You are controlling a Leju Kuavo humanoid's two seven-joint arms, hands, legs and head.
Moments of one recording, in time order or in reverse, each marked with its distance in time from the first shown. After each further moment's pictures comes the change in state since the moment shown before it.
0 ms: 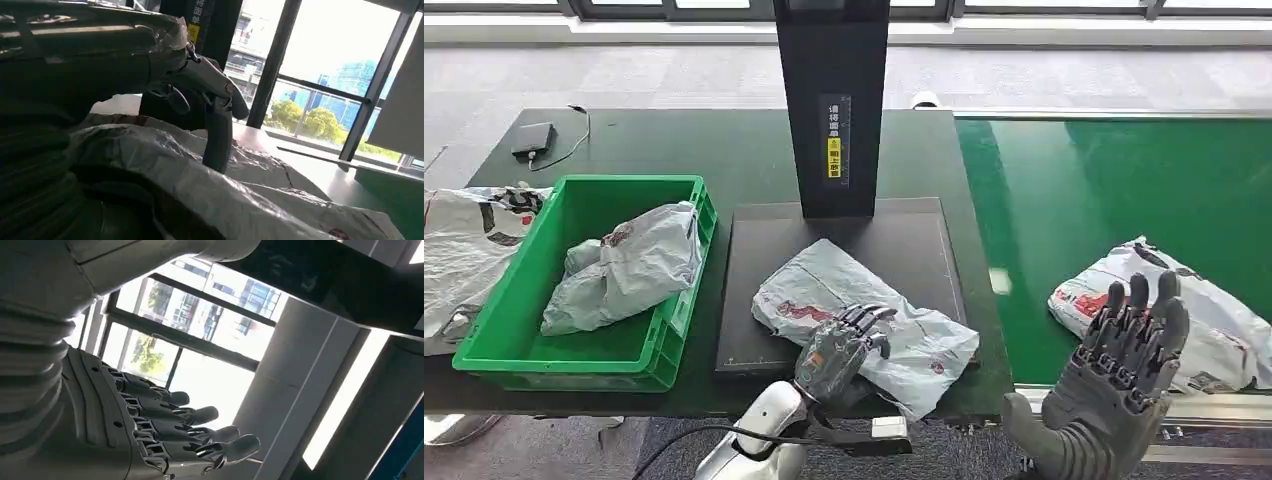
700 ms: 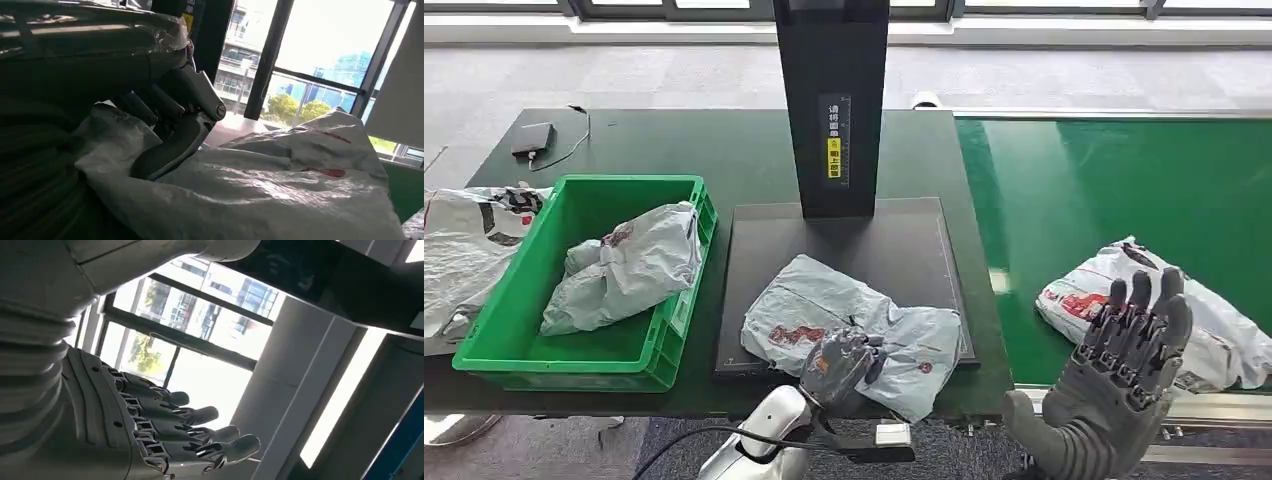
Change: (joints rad) left arm -0.011 -0.002 -0.023 0.045 0.010 0.018 -0.005; right arm -0.011 0.000 0.000 0.000 0.000 0.000 0.000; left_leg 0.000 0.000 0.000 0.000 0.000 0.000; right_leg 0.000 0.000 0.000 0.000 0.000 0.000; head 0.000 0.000
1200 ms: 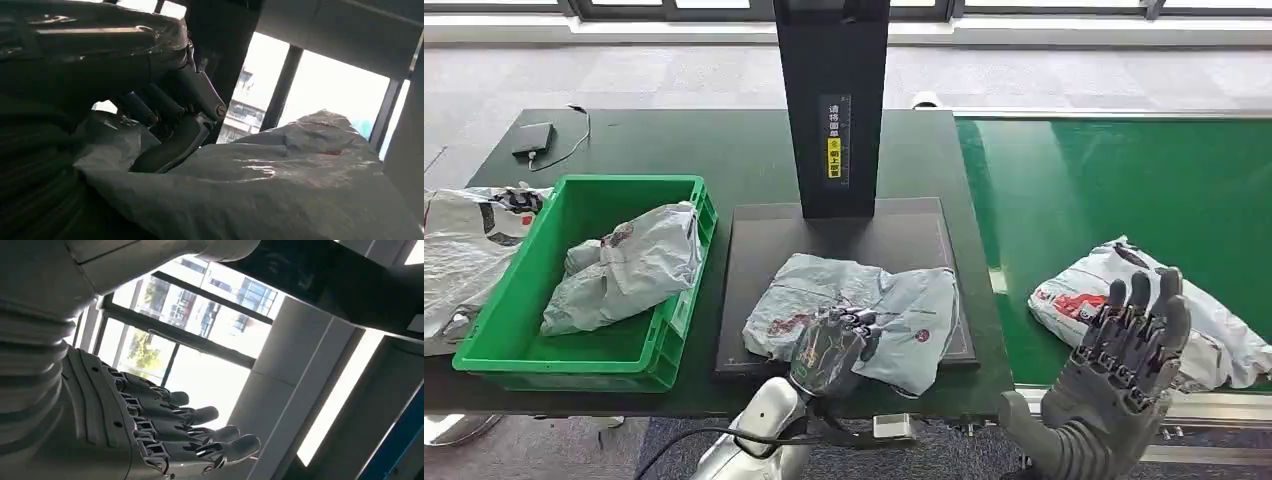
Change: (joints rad) left arm 0.014 0.012 0.001 -0.153 -0.075 0.184 0.049; right arm 0.009 0.016 0.000 -0.002 0.032 0.000 0.000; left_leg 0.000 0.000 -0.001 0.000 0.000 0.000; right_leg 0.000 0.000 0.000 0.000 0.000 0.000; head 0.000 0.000
